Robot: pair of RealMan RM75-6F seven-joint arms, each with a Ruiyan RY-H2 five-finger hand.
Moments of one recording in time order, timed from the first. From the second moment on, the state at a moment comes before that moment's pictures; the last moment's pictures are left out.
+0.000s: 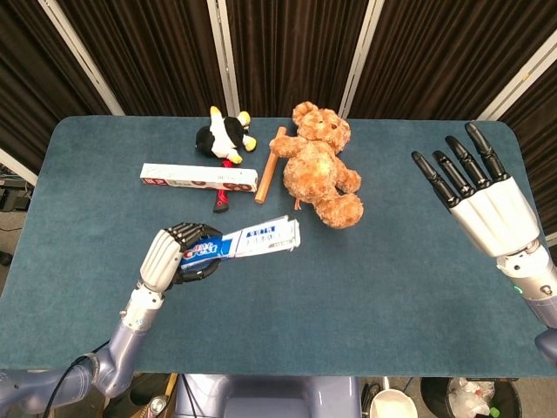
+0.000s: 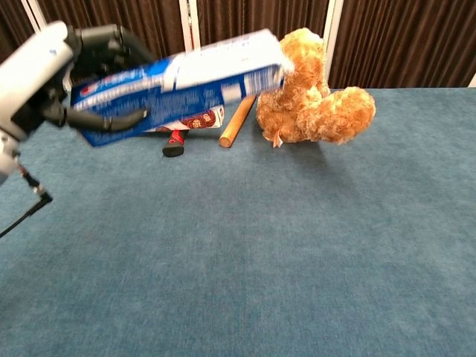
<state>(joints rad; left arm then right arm) -0.62 -1.78 -0.03 -1.16 1.58 1.63 -0.36 0.59 -1.04 0.23 -1.27 -1.80 1.69 -0.18</state>
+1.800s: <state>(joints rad) -0.41 -1.27 0.02 -1.59 1.46 1.47 0.02 0.36 -1.06 0.08 -1.60 -1.63 1.61 -0.20</state>
